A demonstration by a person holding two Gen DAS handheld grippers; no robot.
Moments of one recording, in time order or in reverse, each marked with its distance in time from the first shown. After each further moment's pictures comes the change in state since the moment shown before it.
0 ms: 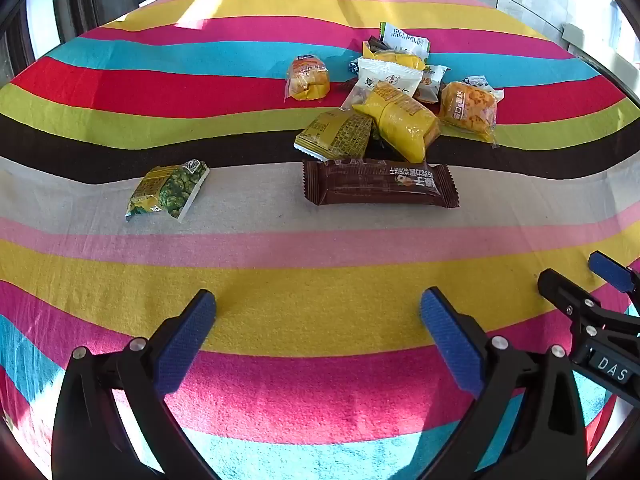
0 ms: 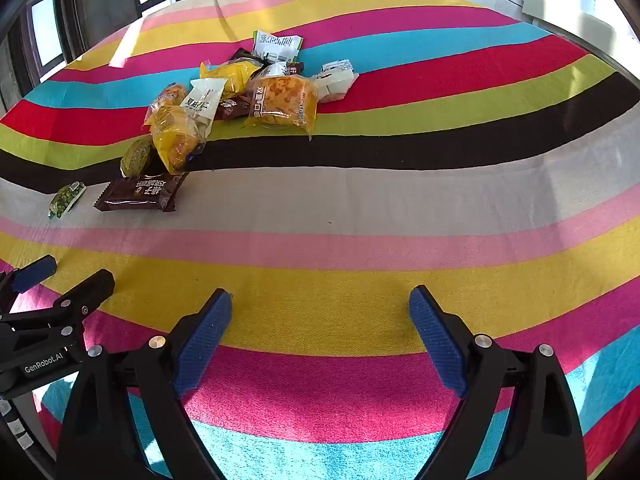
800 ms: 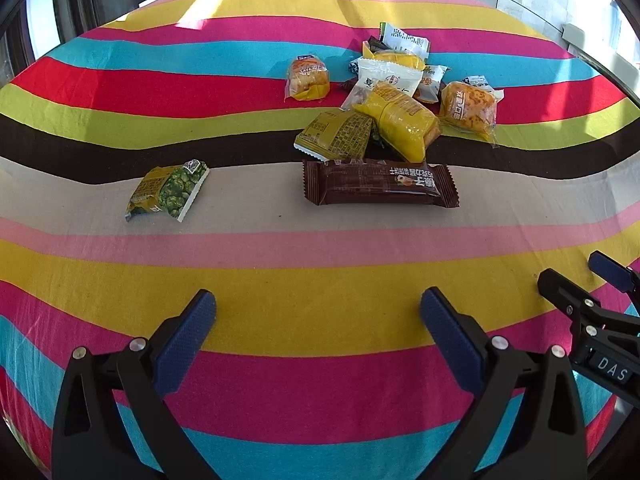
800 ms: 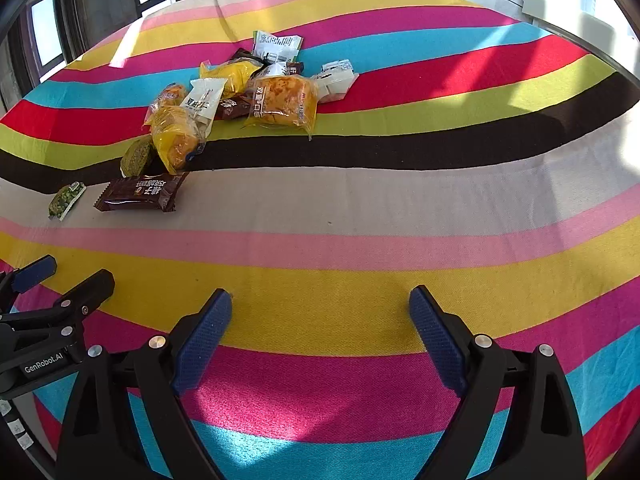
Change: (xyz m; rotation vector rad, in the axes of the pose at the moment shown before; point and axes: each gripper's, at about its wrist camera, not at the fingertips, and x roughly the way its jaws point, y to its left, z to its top) left arm 0.000 -0.002 0.002 0.002 -0.004 0.002; right arm -0.001 -0.003 0.000 0.002 -0.008 0.003
